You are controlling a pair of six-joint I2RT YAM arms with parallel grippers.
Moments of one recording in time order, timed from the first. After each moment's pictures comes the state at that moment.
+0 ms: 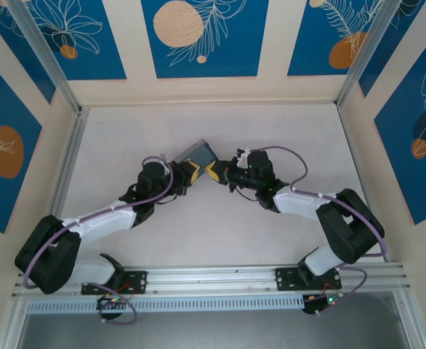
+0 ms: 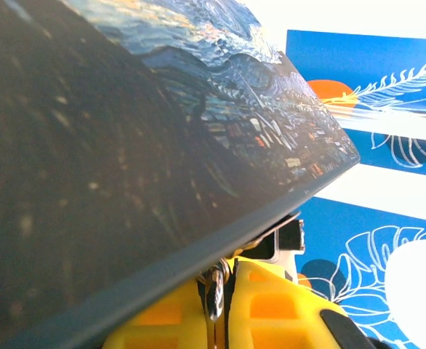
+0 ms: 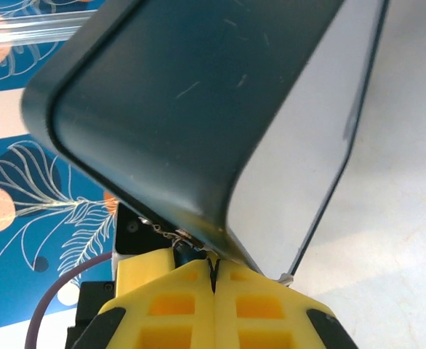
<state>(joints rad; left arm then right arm) -0.63 1.31 0.59 0.47 0.18 -1.61 0.60 1.51 0.66 0.60 -0.47 1.53</state>
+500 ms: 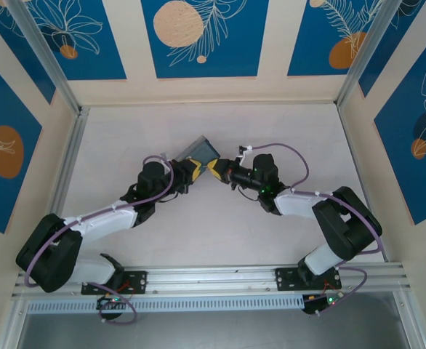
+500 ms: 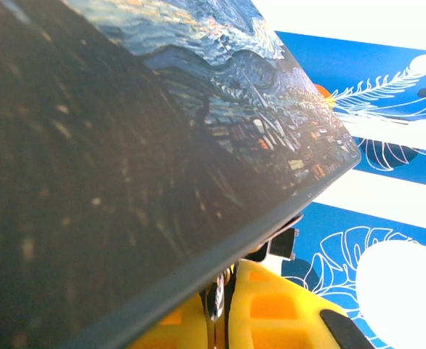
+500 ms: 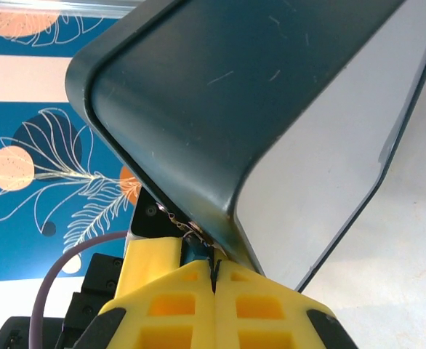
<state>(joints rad) -0.64 1.32 0.59 0.51 0.18 -1.66 0.56 1.54 0.62 0.79 -0.53 1.43</state>
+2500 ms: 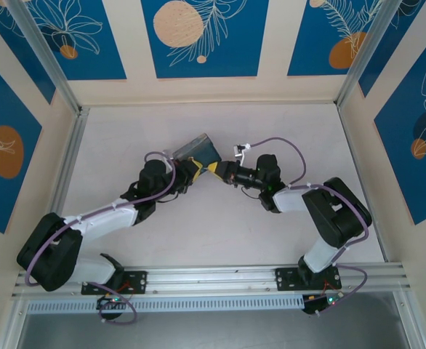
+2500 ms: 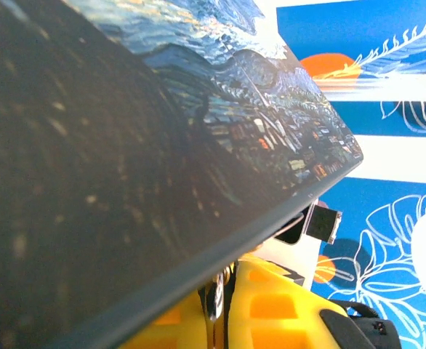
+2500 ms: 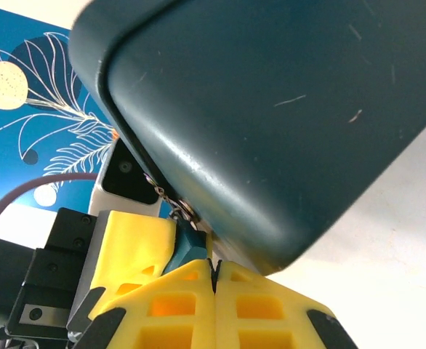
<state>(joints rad) -0.64 1.33 0.62 0.45 0.22 -1.44 0.51 1.65 0.60 0.97 -0.70 1.22</state>
